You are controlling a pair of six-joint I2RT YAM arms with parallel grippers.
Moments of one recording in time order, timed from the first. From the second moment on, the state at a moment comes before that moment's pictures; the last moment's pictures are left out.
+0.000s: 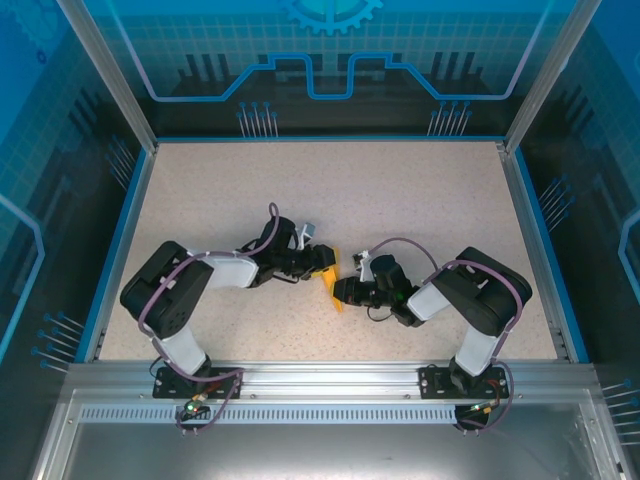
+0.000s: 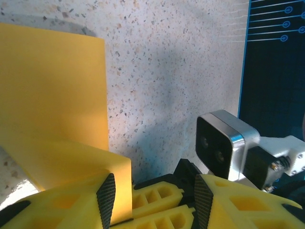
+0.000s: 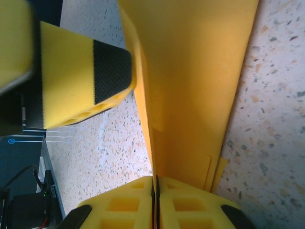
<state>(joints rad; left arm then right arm) -0.52 1.73 0.72 0.31 0.60 -0.98 0.69 1.76 0.39 0.80 -0.42 0.91</state>
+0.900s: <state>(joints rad) -0.53 1.79 0.73 0.32 0.62 -0.95 0.70 1.65 0.43 0.52 -0.38 0.84</state>
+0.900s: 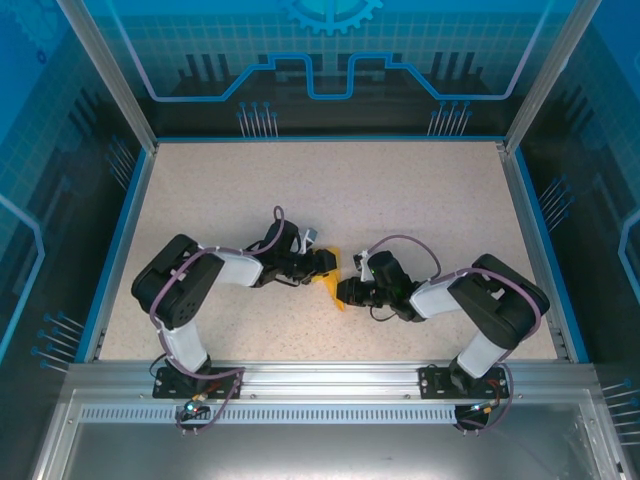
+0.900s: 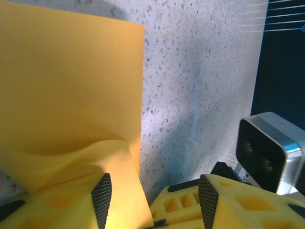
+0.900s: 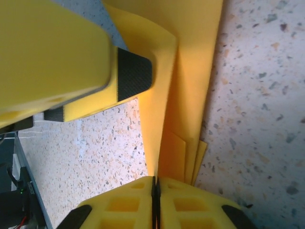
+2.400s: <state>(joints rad) -0.54 1.77 0.71 0.38 0.60 -0.93 0.69 1.70 0.33 0.78 -0.34 1.04</state>
